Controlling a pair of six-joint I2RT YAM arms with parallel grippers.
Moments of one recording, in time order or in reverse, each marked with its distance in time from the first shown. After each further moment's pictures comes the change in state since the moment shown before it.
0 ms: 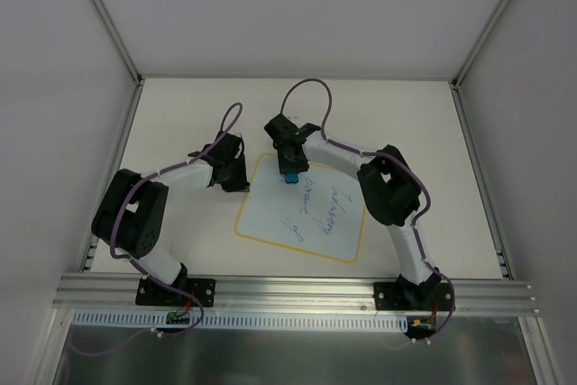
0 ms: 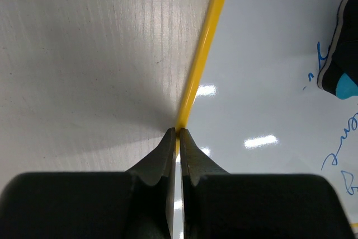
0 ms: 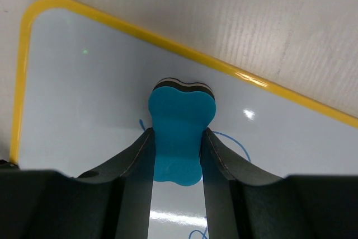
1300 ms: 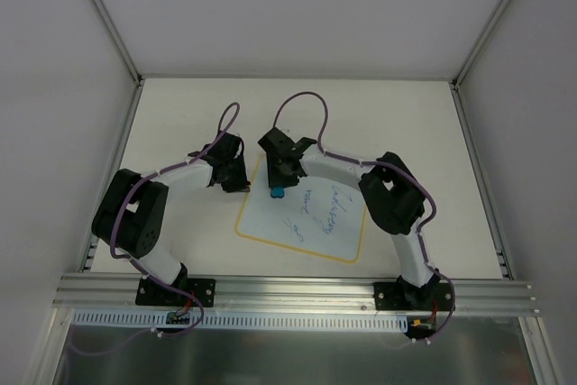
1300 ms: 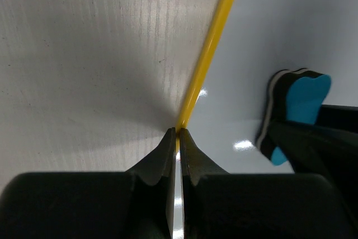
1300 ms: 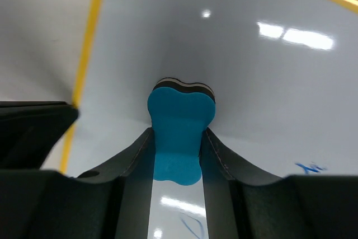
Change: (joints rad) left arm 0.002 0.000 0.001 -0.002 -0.004 -0.060; right arm 0.058 -0.092 -0.162 0.115 -0.111 0.098
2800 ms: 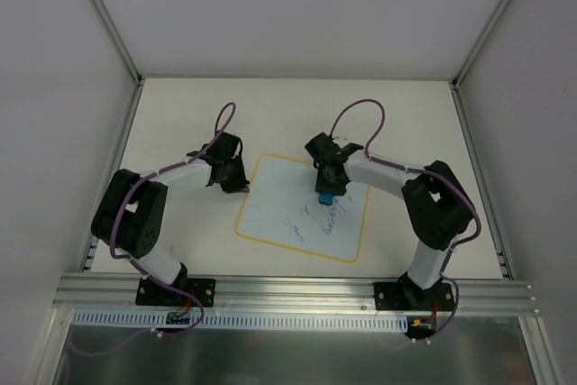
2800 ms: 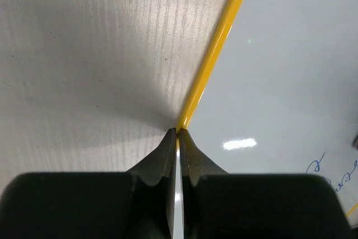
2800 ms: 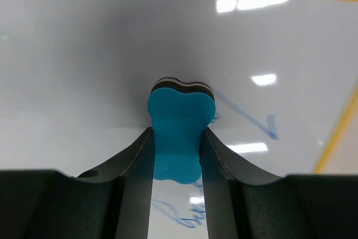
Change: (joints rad) left arm 0.013 -0.003 0.000 -0.010 0.009 -0.044; right arm -0.092 -0.242 -0.323 -0.029 0.108 0.107
